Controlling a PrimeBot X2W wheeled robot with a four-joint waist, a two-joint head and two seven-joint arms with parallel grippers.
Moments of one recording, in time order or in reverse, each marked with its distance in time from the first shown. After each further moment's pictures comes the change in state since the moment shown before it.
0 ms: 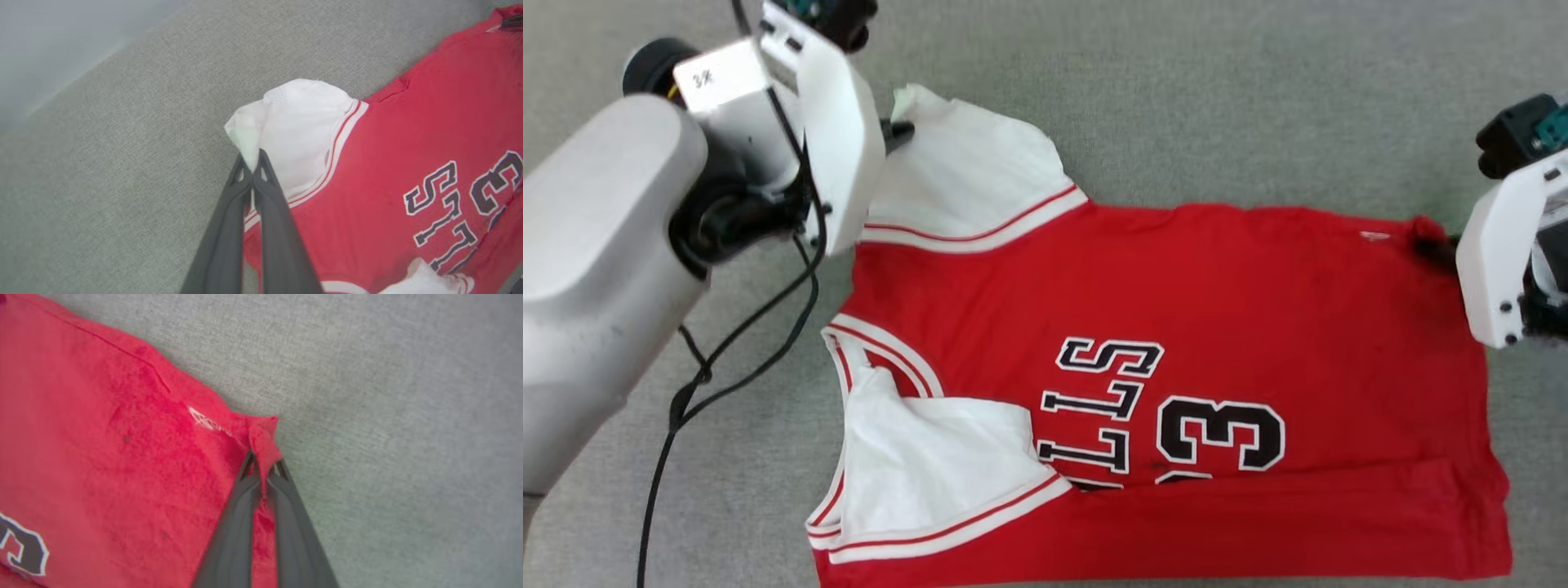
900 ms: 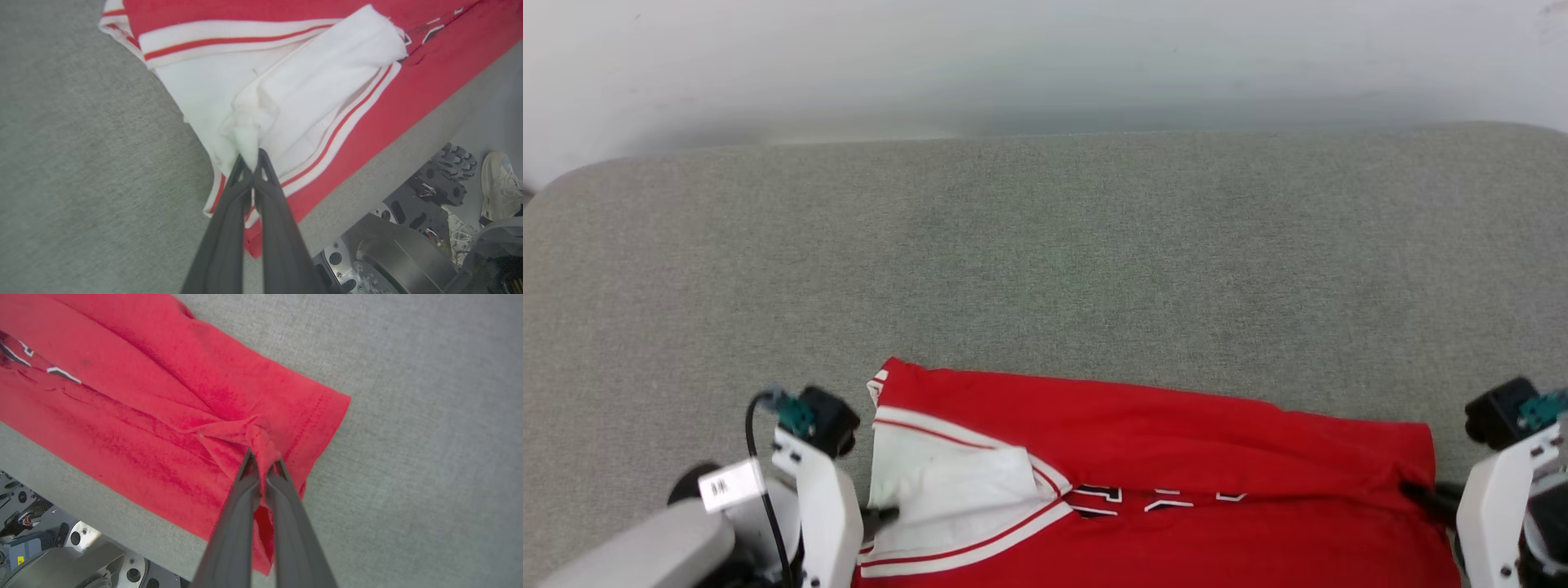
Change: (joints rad) left arm 0.643 0.231 -0.110 -0.297 -0.124 0.132 -0.216; right arm 0.563 -0.118 -0.042 -0.204 0.054 0.000 -0.254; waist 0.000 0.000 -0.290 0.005
